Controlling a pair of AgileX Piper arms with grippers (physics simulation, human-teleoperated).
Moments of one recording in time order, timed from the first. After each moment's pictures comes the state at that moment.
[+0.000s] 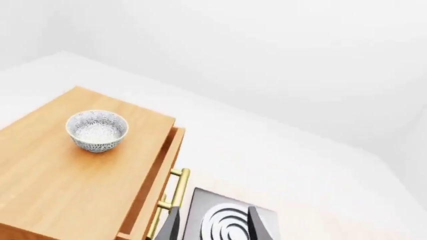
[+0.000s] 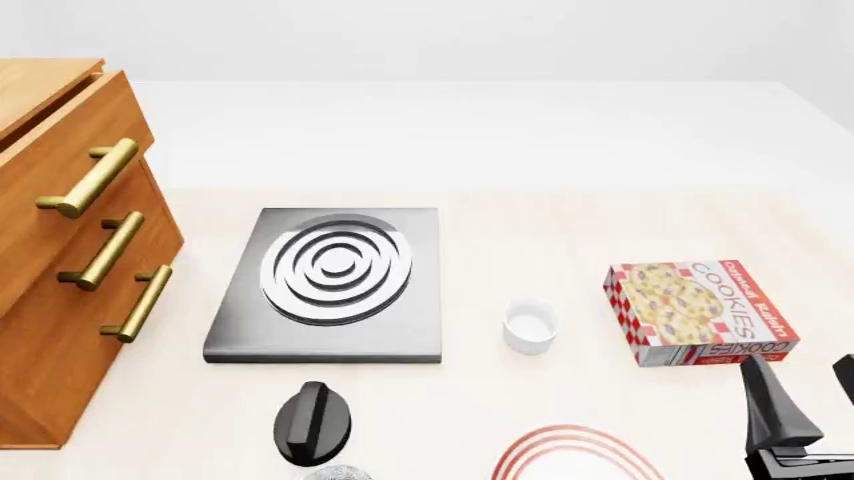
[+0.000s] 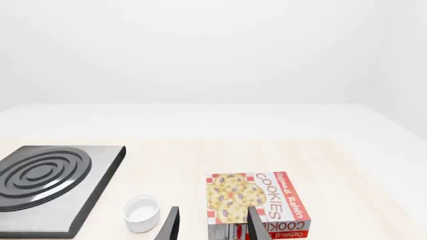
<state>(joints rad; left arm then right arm) 0.10 0.58 -1.14 0.67 -0.31 0.00 0.00 -0.01 0.01 0.00</state>
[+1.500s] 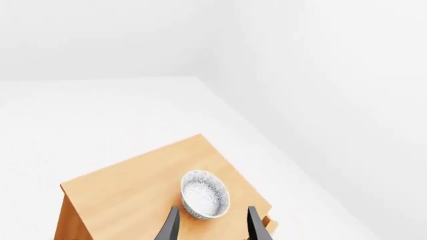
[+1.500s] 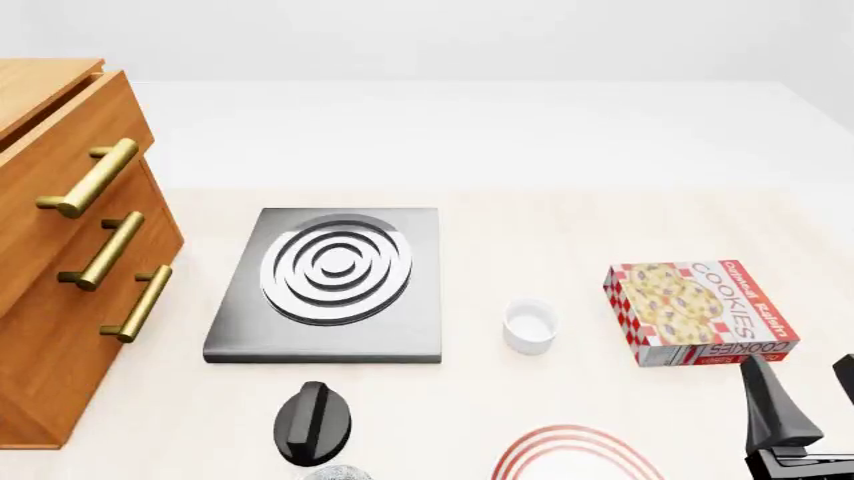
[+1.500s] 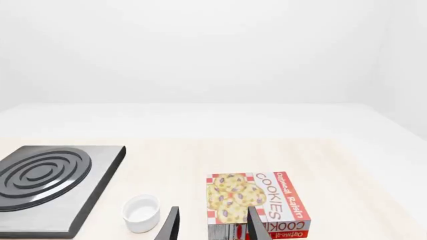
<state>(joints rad) 0.67 1.00 -1.48 0.63 -0.48 0.00 0.00 -0.01 0.01 0.00</state>
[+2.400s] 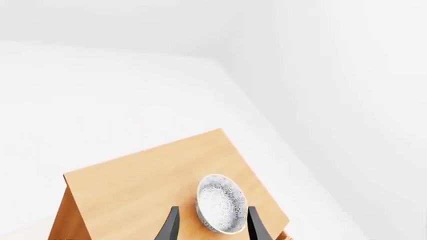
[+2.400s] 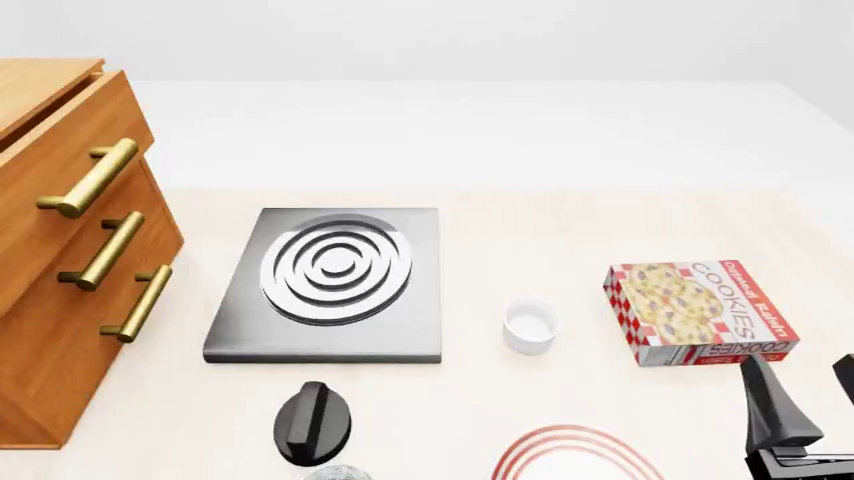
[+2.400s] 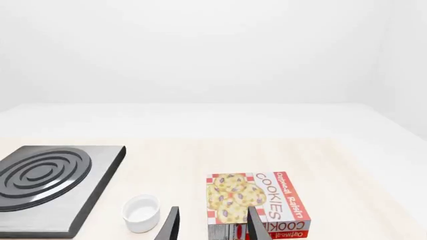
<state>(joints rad) 0.73 1.14 -1.50 0.62 -0.57 0.00 0.00 -0.01 0.01 0.00</state>
